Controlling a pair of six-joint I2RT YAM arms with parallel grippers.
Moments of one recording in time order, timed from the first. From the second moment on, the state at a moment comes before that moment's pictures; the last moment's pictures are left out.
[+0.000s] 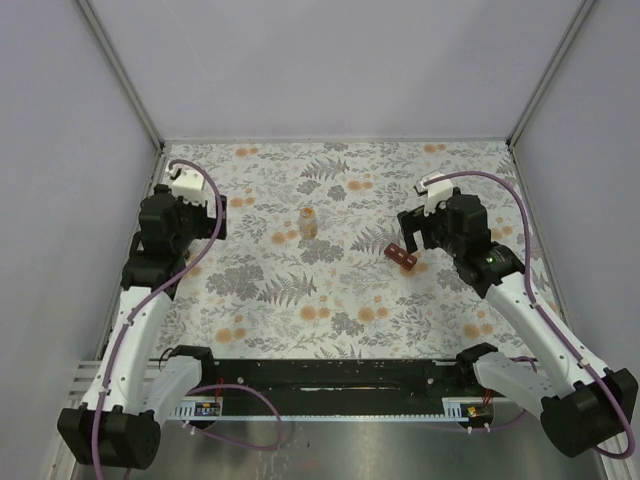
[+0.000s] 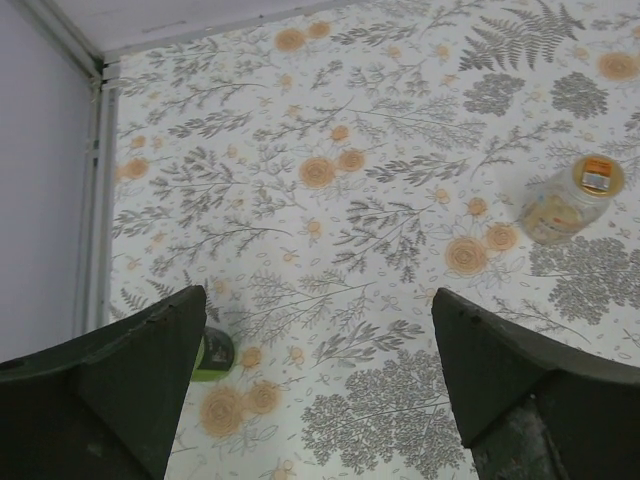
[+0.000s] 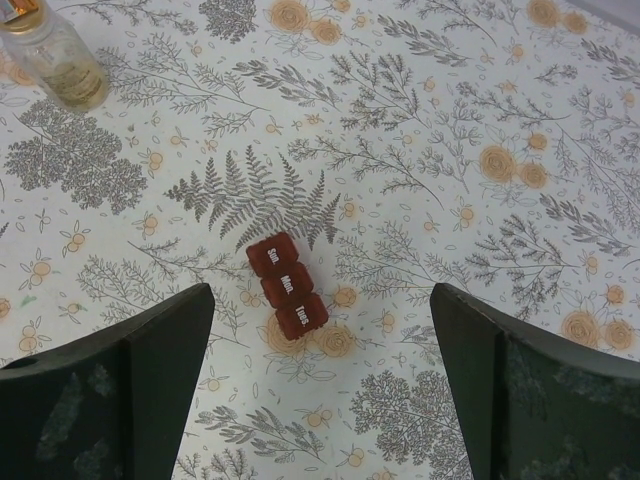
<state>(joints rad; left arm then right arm) -0.09 0.87 0.86 -0.33 0.04 0.13 0.38 0.98 0.87 -0.35 0.04 -0.12</state>
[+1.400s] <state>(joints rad) 0.37 1.52 1.17 -0.71 0.15 0.29 0.38 1.03 0.87 -0.42 -0.11 -0.15</state>
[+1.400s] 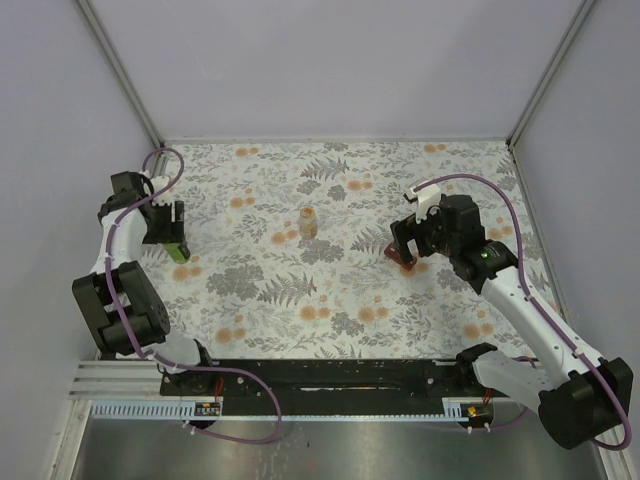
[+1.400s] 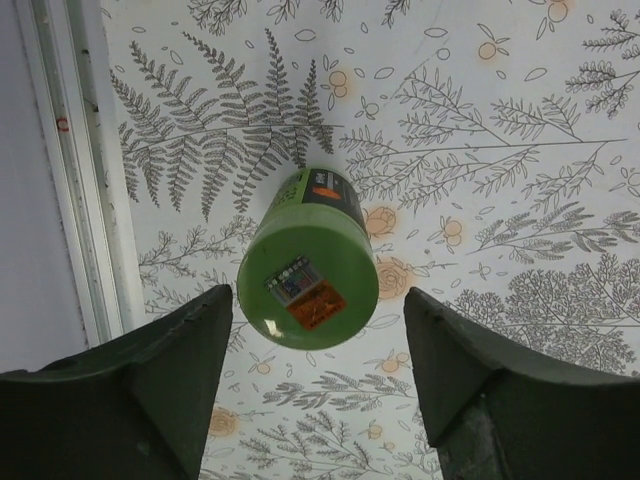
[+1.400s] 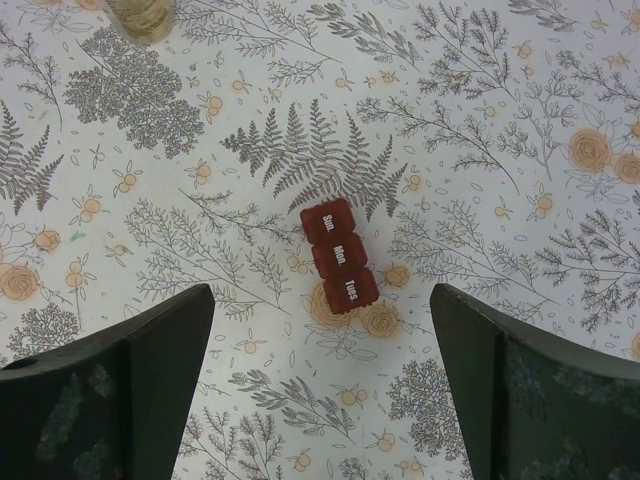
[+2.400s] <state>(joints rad) -0.33 1.53 1.25 -0.75 0.19 0.31 0.38 1.08 0.90 -0.44 -0.04 -0.14</state>
